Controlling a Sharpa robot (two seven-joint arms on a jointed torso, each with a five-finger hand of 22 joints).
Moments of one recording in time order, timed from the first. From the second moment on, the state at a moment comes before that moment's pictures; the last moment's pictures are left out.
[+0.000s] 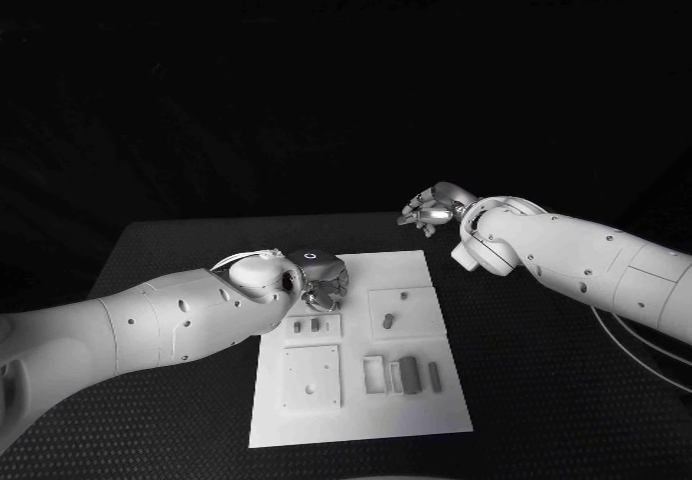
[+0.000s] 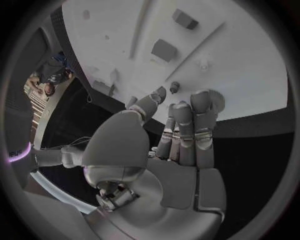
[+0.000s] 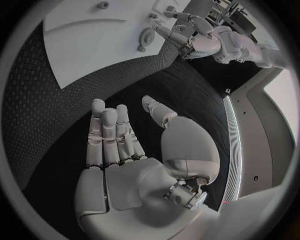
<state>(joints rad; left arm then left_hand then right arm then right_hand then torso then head) 1.24 -0.49 -0.24 1.19 -1.58 -0.17 -0.02 1.18 -0.13 0.51 -0.29 0.06 0.90 0.13 0.18 0.58 1.05 0.09 0.10 0.18 1.33 -0.03 0.98 0.87 0.09 1.40 -0.13 0.50 1.26 1.25 -0.59 -0.03 1.06 -0.90 -0.26 -0.08 0.94 -0.10 0.61 -0.21 0.12 0.78 0.20 0.15 0.59 0.80 0.10 1.00 0.68 0.93 -0.01 1.23 0.68 0.24 0.88 0.10 0.62 1.27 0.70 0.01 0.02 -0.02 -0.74</state>
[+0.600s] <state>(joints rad) 1.21 -0.48 -0.24 1.16 -1.61 -0.17 -0.01 1.19 -0.10 0.56 -0.28 0.08 0.92 0.13 0.19 0.58 1.09 0.09 0.11 0.18 1.33 -0.03 1.00 0.86 0.09 1.40 -0.13 0.50 1.27 1.25 -0.58 -0.03 1.05 -0.82 -0.30 -0.02 0.94 -0.09 0.61 -0.22 0.12 0.75 0.20 0.19 0.60 0.81 0.17 0.58 0.26 0.83 0.14 0.59 0.47 0.18 0.60 0.19 0.31 1.17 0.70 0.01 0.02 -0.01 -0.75</state>
